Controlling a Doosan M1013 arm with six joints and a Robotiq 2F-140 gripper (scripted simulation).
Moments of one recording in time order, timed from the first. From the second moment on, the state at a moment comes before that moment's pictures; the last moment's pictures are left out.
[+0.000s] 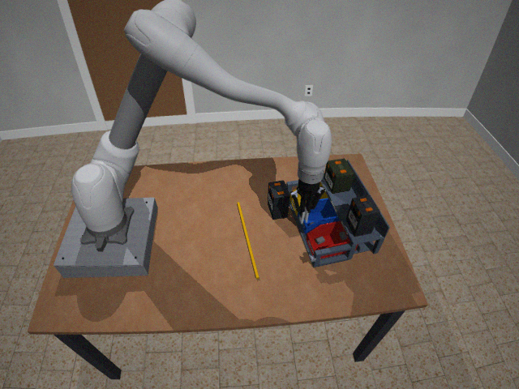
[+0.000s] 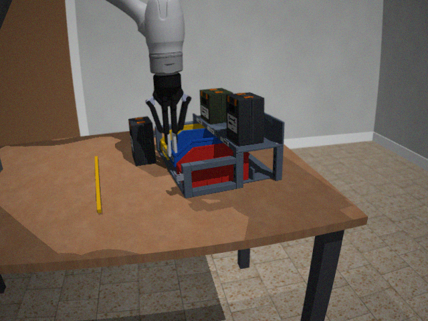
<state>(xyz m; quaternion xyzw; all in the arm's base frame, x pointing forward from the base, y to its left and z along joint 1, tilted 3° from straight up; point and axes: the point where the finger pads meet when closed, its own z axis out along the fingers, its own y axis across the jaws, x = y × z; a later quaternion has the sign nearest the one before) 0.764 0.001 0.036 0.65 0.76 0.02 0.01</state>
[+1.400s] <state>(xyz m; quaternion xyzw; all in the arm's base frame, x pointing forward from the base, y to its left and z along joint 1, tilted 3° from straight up) 0.764 0.001 0.033 0.65 0.76 0.02 0.01</state>
